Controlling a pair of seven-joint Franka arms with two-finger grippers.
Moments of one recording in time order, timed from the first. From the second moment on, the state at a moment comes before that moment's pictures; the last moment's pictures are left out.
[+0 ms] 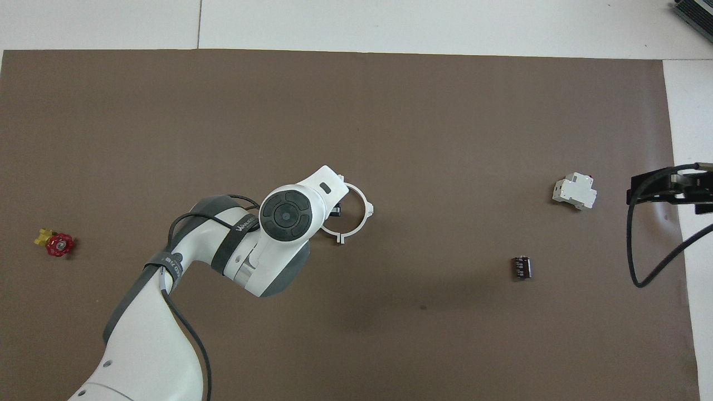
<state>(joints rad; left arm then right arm) -0.67 0.35 0.07 -2.01 0.10 2.51 -0.57 0.12 -0.08 -0.13 -1.64 -0.05 1.53 0.16</state>
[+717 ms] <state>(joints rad) -0.67 0.35 0.07 -2.01 0.10 2.52 -0.58 0.12 -0.08 -0.13 -1.64 -0.05 1.53 0.16</state>
